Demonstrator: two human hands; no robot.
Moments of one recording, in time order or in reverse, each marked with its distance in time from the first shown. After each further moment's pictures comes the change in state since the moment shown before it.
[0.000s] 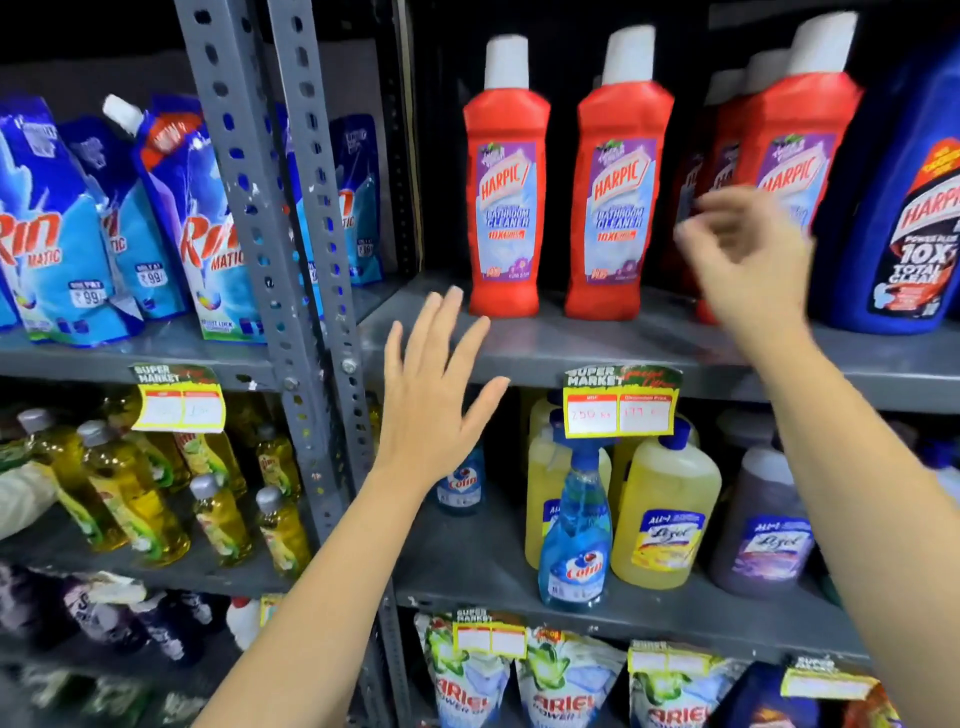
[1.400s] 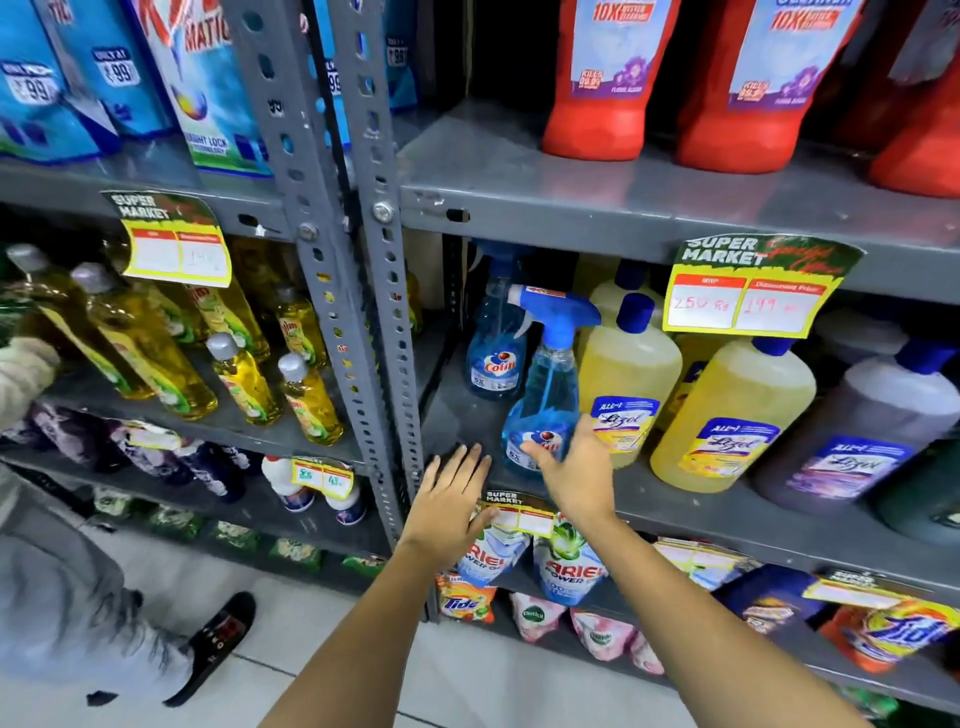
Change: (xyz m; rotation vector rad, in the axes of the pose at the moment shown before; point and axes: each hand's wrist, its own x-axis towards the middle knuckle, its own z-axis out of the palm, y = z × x) left_hand -0.282 -0.025 0.102 0.025 -0.987 -0.223; right_hand -0.319 0.091 0.134 -0.284 -0.565 0.653
